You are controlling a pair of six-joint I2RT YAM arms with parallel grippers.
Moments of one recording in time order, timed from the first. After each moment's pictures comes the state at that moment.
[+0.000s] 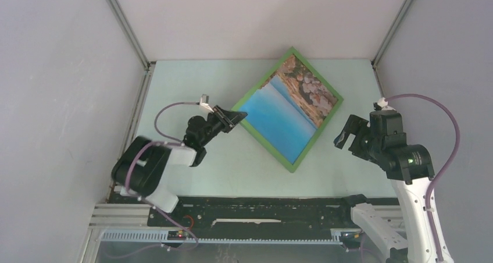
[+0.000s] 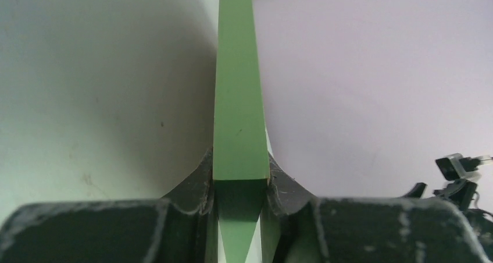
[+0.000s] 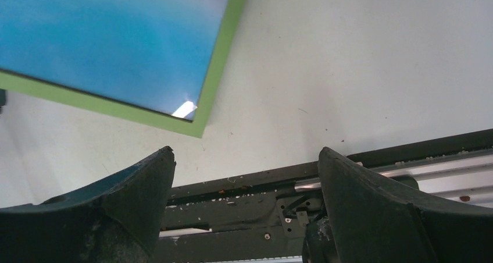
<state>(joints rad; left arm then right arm) -0.44 1.50 0.46 1.04 0.27 -1.11 0.17 0.79 1.21 -1.26 0.10 0.53</state>
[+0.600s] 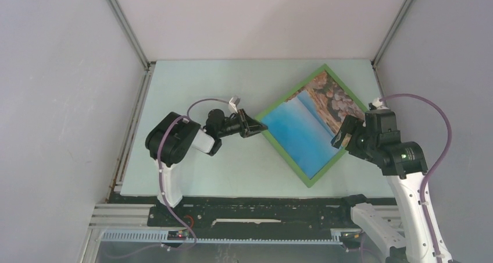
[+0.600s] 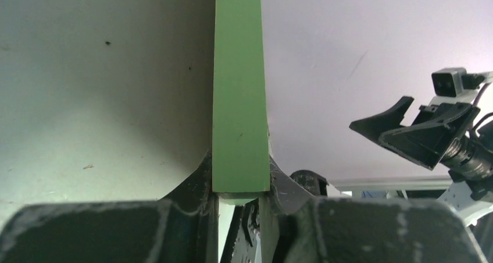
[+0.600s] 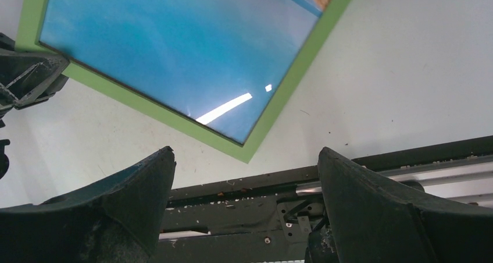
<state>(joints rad) -0.48 1.96 0.69 1.18 0.71 -1.26 0.17 0.81 1.15 -1.21 0.09 0.53</state>
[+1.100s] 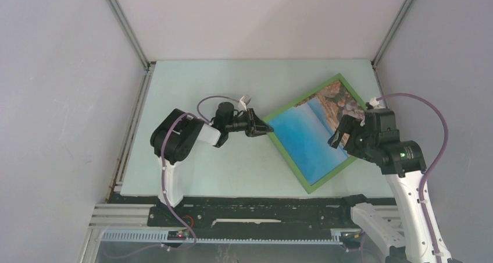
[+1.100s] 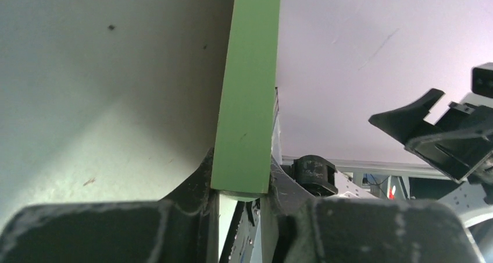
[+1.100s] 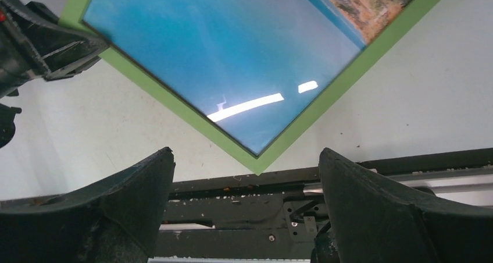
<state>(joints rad) -0.51 2.04 0.87 0.95 0.81 -1.18 0.17 0.81 1.14 -1.19 0.04 0.51</state>
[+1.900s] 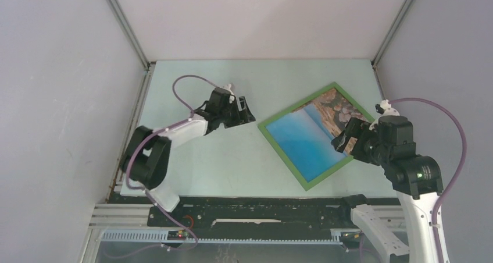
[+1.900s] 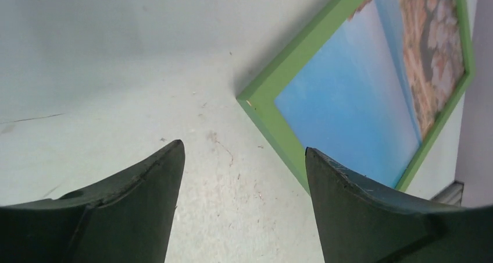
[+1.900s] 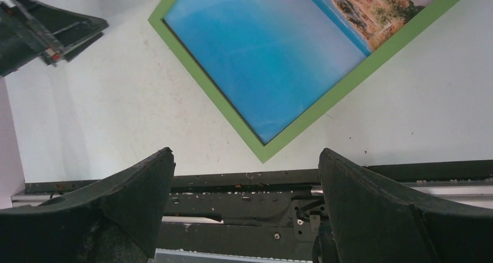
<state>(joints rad) -0.49 1.71 1.01 -0.03 0.22 -0.67 0.17 0.73 1.22 -1.24 -0.02 0.49</state>
